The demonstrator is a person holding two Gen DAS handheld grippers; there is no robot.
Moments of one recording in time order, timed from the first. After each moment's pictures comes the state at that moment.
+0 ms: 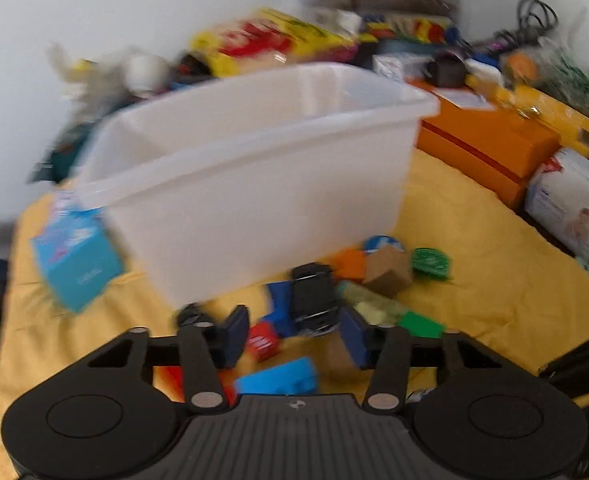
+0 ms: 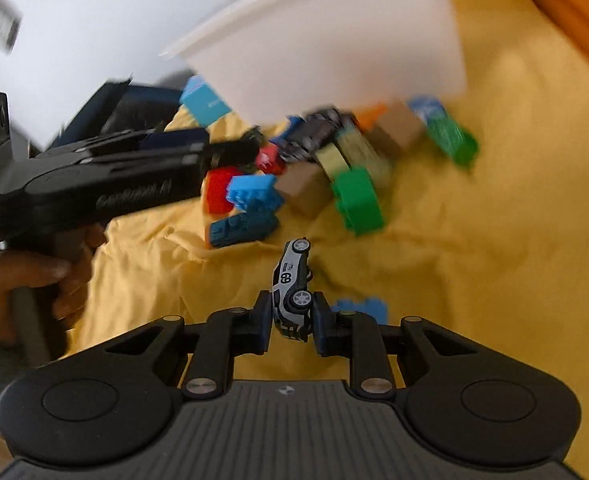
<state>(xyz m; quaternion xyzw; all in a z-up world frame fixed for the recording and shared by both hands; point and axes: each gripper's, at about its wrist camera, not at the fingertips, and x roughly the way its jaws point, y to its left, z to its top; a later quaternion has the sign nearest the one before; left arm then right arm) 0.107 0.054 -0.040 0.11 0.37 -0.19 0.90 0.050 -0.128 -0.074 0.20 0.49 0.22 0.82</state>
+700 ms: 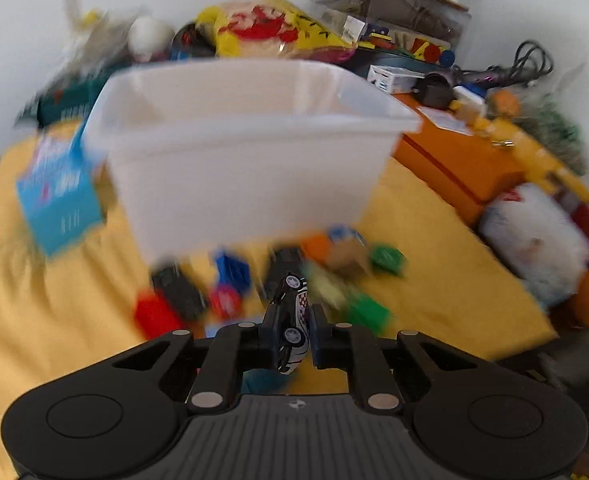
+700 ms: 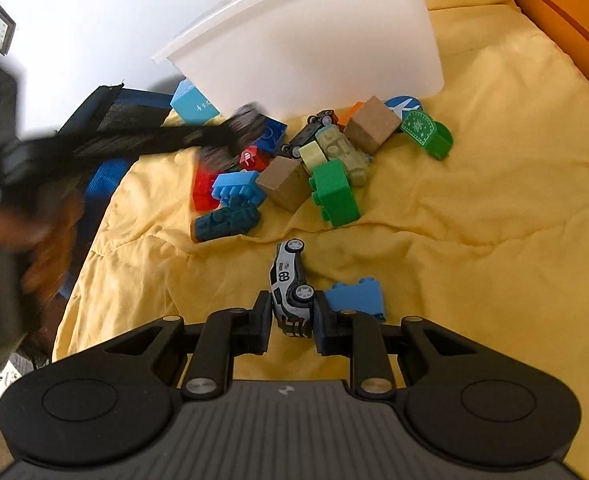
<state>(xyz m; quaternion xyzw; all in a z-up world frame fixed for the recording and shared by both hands) 0.063 0.091 -0.027 0.00 0.41 -0.21 0.88 0.044 -0.129 -0.069 0.17 0.47 0.22 0.84</state>
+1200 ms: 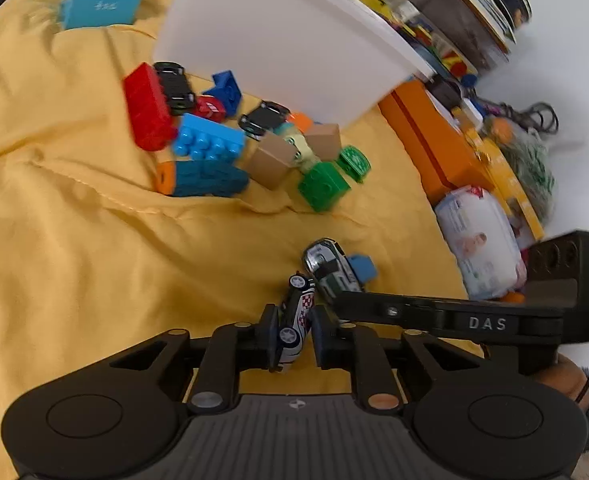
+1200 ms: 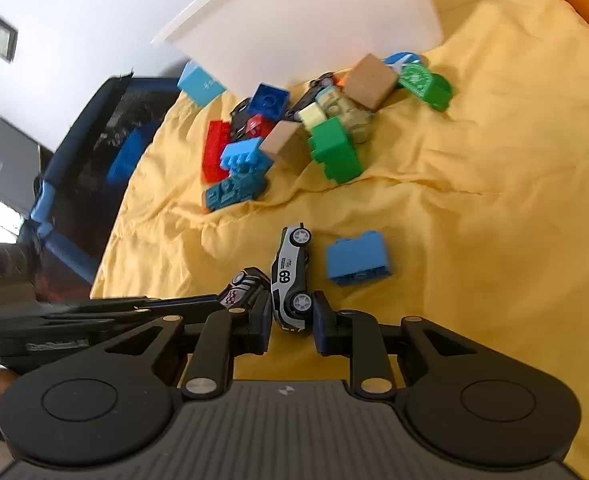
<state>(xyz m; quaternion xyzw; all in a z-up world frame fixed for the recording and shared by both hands) 0.001 0.113 -0.094 -0.21 0.48 -0.21 0.82 0.040 -0.142 -0.081 0.21 0.50 0.24 0.81</state>
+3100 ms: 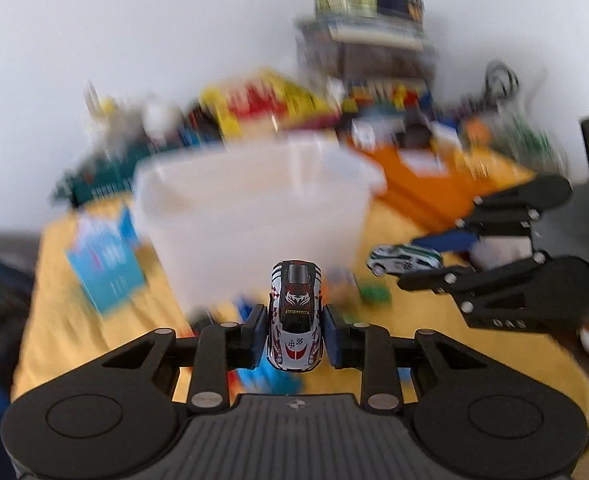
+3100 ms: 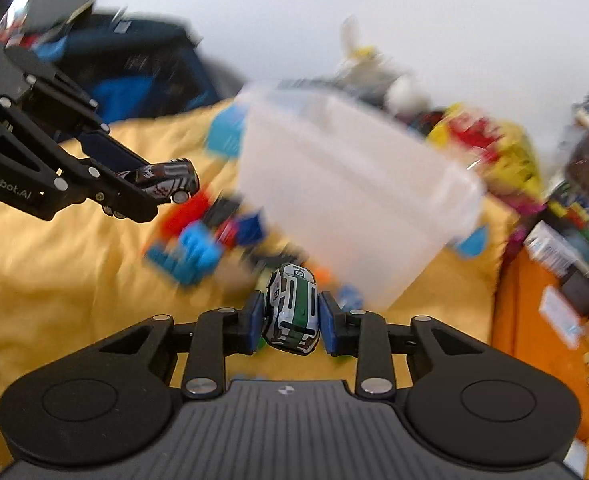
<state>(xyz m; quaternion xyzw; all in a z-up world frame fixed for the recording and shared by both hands) 0.023 0.092 0.032 0.07 0.29 -0.19 0.93 0.045 -0.104 0.023 -0.20 0.27 0.22 0.92</state>
